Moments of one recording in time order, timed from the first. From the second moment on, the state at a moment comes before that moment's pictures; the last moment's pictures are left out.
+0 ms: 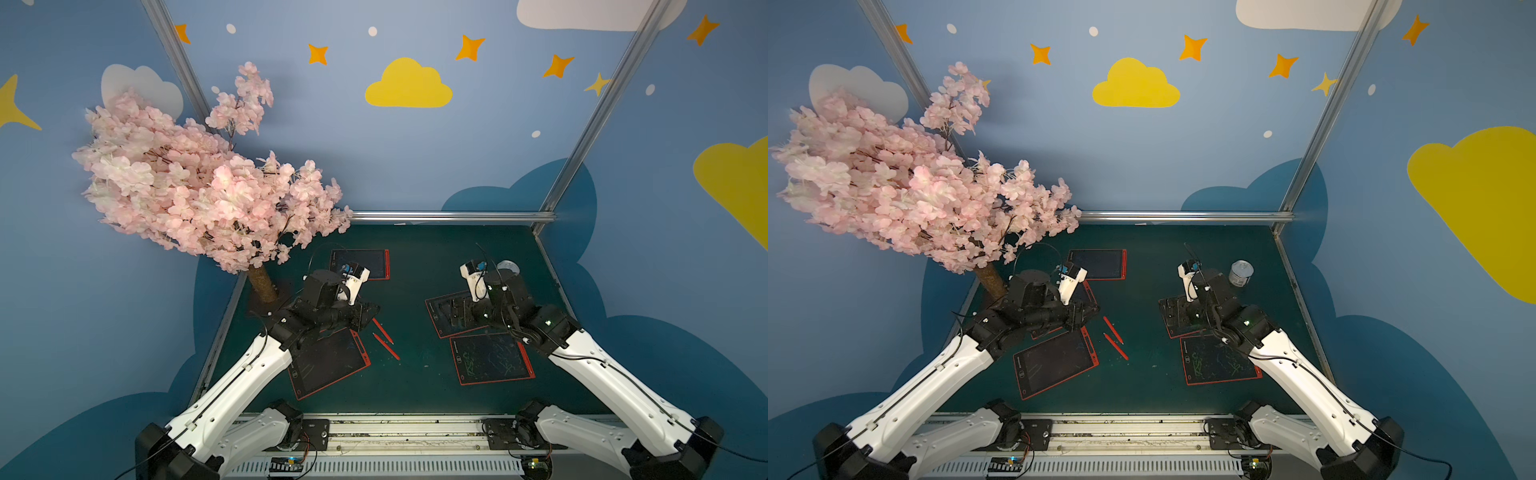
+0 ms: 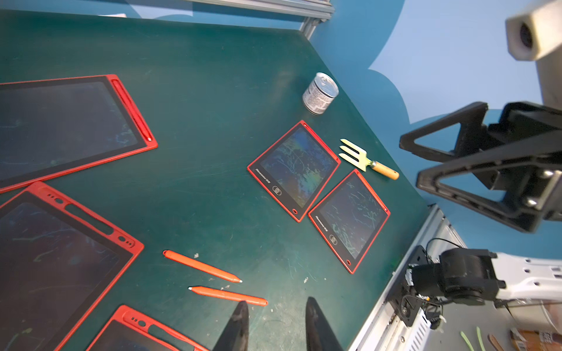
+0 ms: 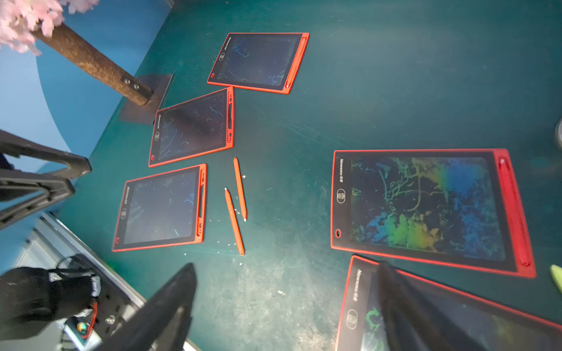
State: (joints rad) left arm -0.52 1.02 0.91 -0.52 0.38 -0.27; right arm 0.68 1.04 1.02 -0.69 -0.06 0.38
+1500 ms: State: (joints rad) left arm -0.50 0.74 0.78 -0.53 0.46 -0.14; right arm 0.89 1.87 1.35 -0.69 -0.27 0.36
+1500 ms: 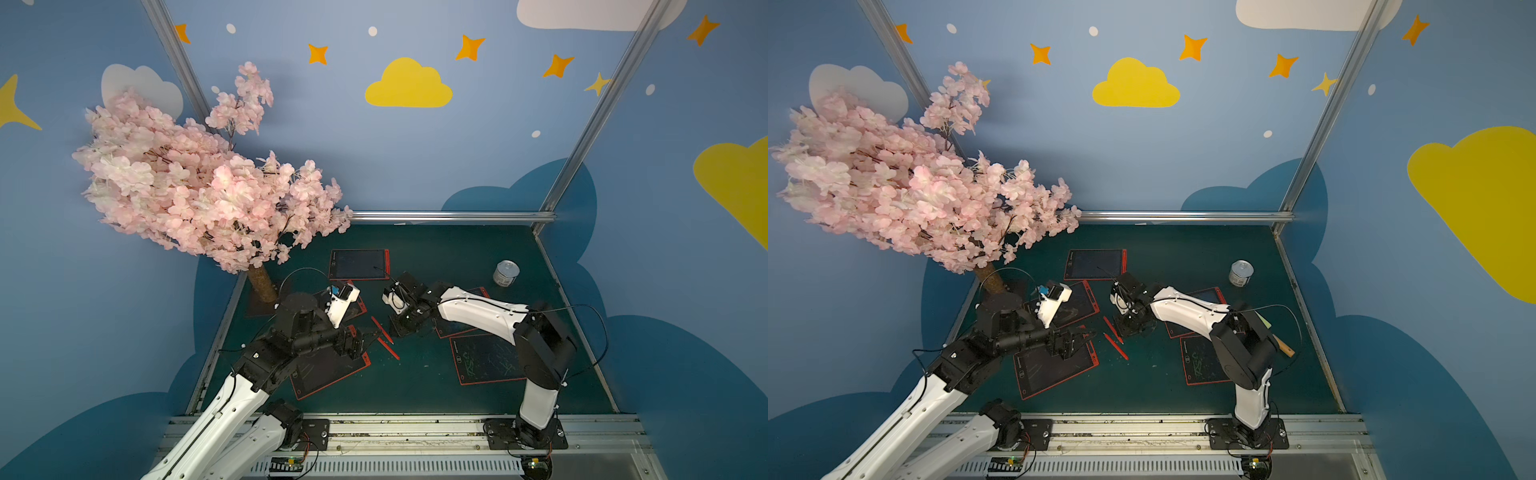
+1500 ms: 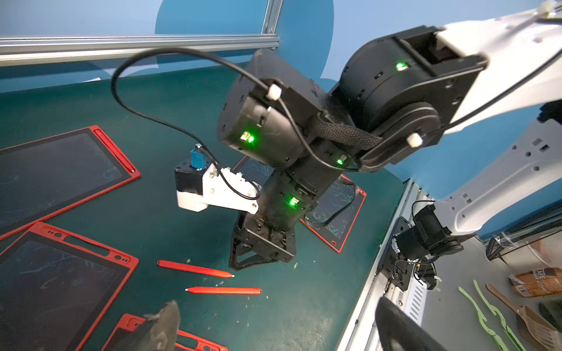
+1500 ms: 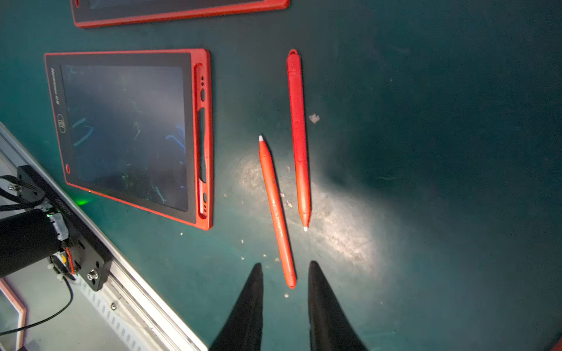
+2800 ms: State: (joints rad) left arm -0.48 0.77 0.78 -0.53 0.49 -0.14; right arm 0.89 2.08 1.47 -0.71 -0.25 0.36
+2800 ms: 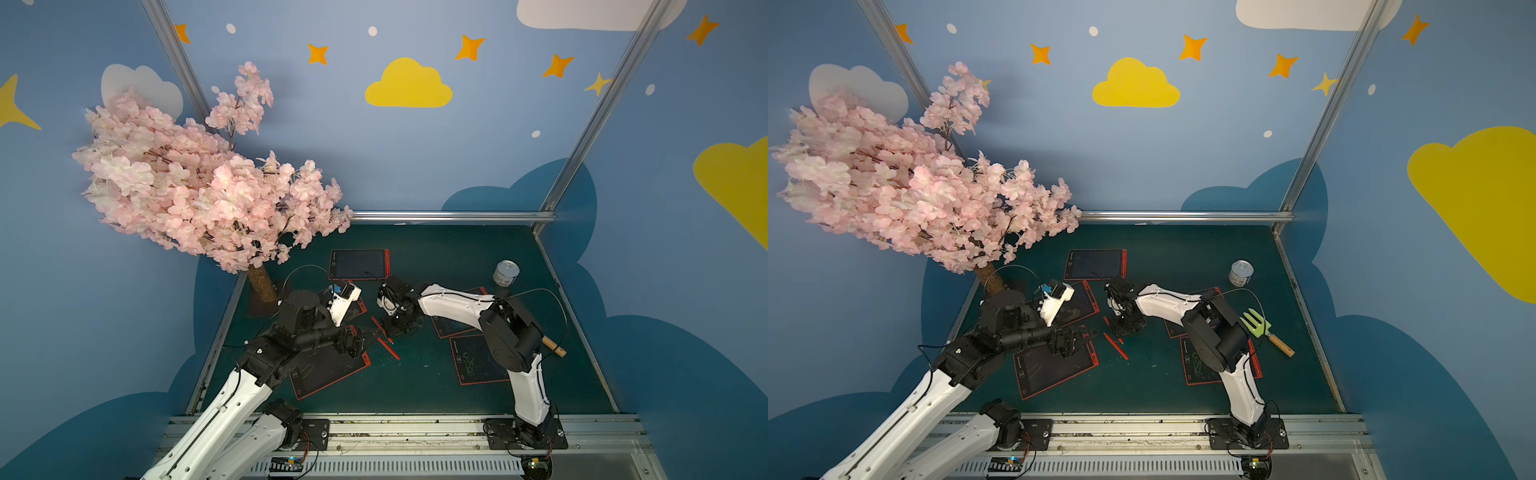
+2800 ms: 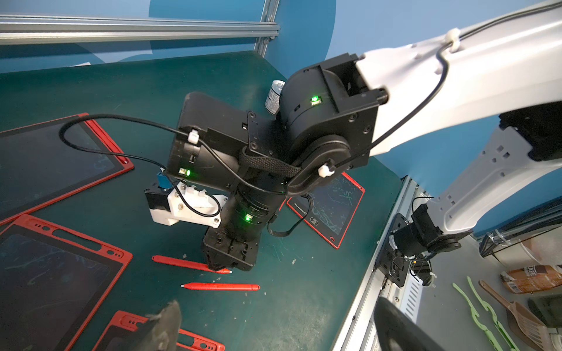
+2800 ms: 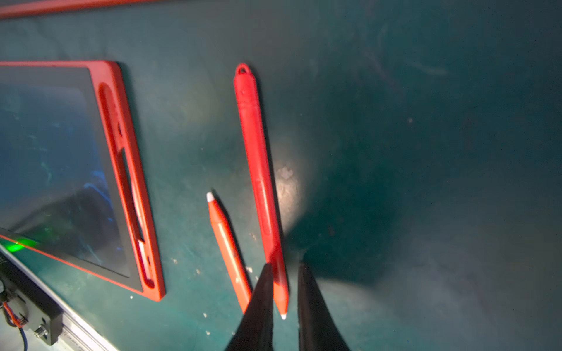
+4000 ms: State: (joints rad) left arm -0.48 0.77 0.78 -0.53 0.51 -0.14; right arm 0.95 2.13 1.58 -0.80 -0.13 0.33
